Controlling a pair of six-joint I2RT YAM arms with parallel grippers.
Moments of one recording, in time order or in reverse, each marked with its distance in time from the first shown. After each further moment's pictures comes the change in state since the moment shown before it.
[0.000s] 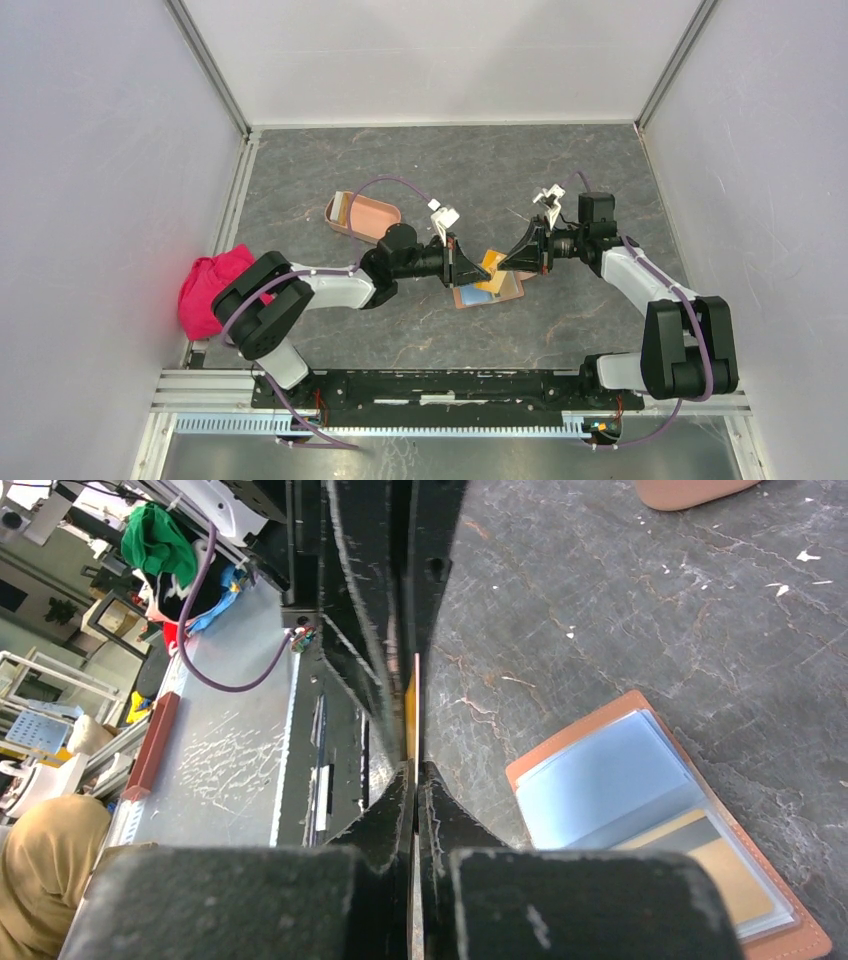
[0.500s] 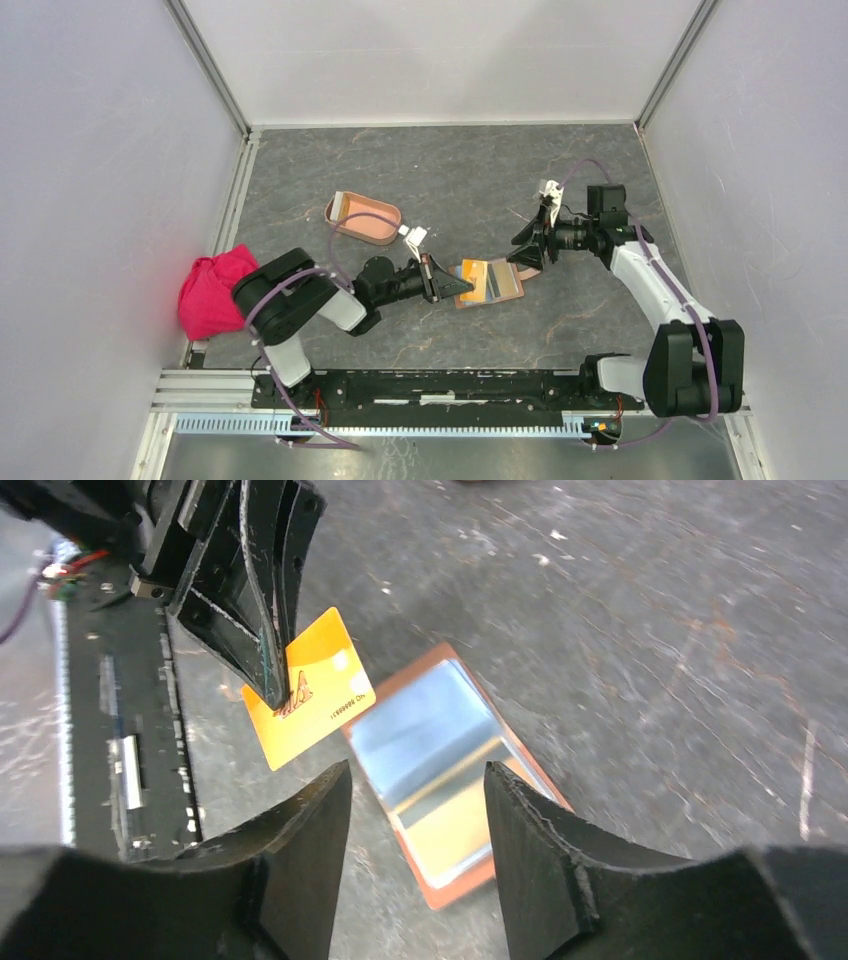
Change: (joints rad) left arm 0.010 0.131 -0.286 0.521 -0.156 -0.339; right arm -0.018 -0.089 0.120 -0.284 0.333 -0.362
